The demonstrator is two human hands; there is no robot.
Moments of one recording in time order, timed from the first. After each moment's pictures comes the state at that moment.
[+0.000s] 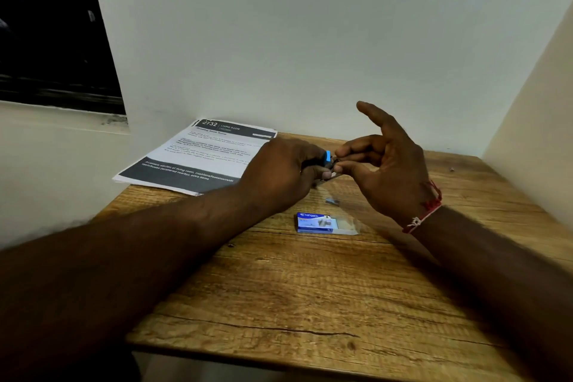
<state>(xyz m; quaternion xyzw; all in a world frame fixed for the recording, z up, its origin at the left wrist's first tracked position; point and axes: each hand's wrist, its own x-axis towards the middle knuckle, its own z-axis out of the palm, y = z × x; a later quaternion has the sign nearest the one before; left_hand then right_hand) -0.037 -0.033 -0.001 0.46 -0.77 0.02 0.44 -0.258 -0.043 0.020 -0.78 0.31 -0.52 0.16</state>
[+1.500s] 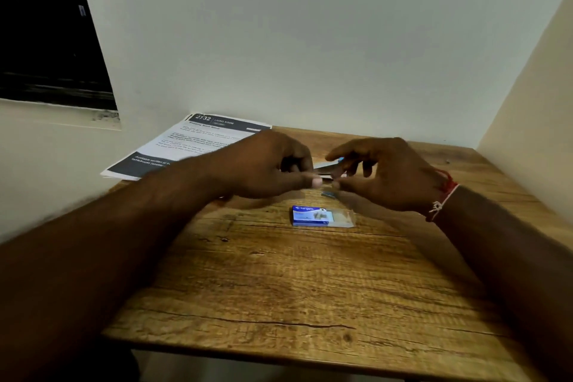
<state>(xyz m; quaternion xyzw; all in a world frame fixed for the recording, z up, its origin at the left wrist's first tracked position) -0.011 -0.009 0.045 0.48 -0.83 -0.13 0.25 -0.284 -0.057 0.039 -0.88 0.36 -0.29 0.10</state>
